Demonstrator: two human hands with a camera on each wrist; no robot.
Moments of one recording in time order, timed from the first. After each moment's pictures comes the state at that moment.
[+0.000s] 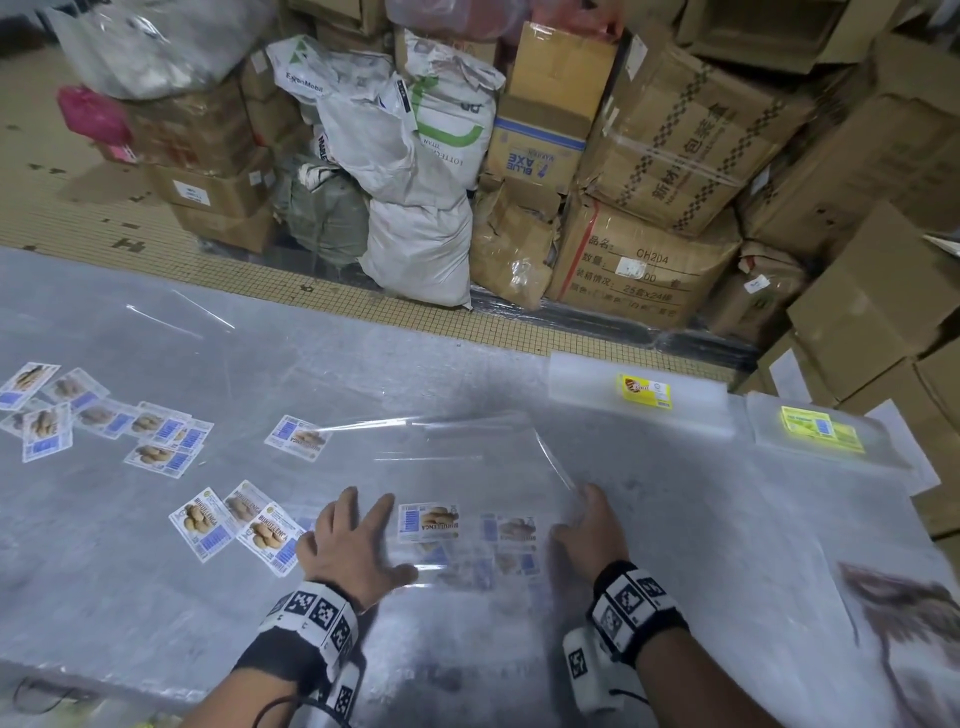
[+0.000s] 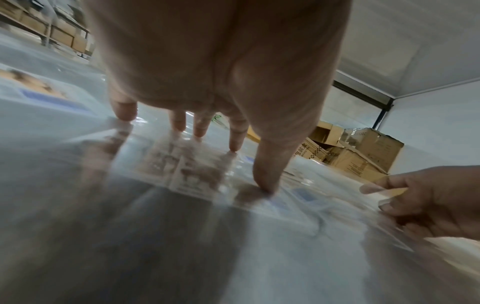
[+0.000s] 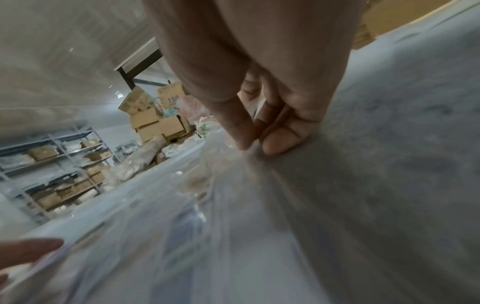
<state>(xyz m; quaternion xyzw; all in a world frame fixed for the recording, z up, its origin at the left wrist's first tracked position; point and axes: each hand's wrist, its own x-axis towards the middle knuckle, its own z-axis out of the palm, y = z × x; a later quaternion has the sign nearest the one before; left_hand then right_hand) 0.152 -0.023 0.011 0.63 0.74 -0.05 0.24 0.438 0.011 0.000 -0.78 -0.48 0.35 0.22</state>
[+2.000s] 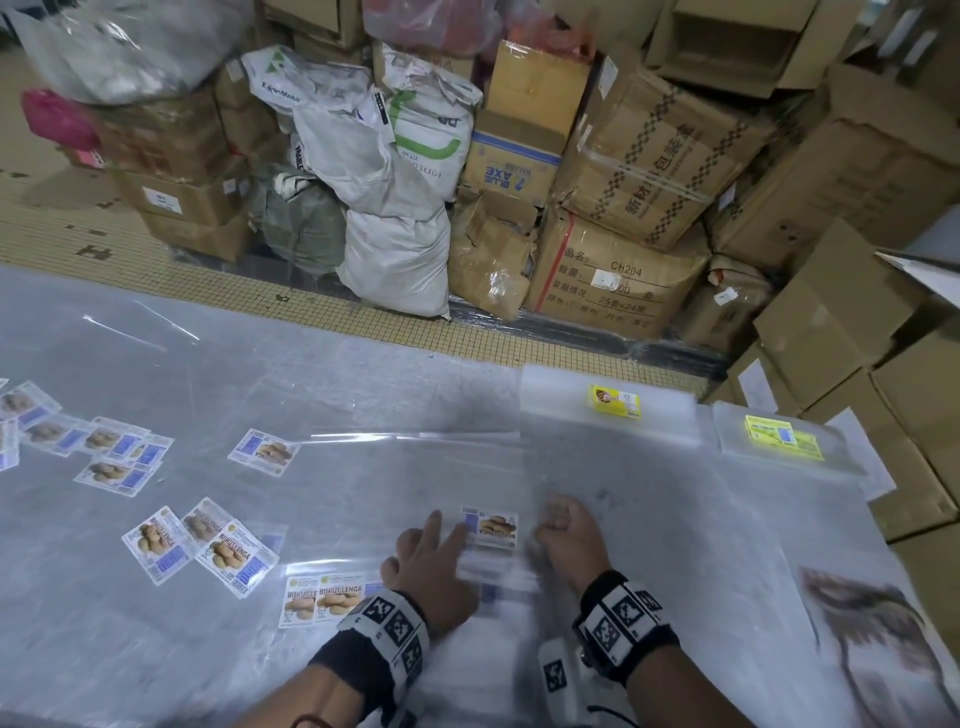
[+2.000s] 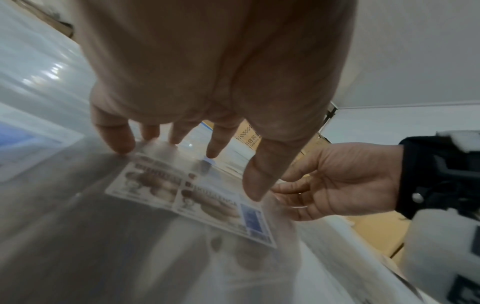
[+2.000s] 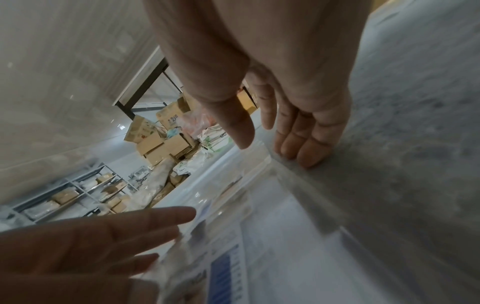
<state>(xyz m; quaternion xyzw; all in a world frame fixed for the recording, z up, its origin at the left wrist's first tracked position) 0.257 -0.019 0.016 0.68 0.64 -0.03 0.36 0.449 0.014 0.000 -0.74 -0.40 0.44 0.32</state>
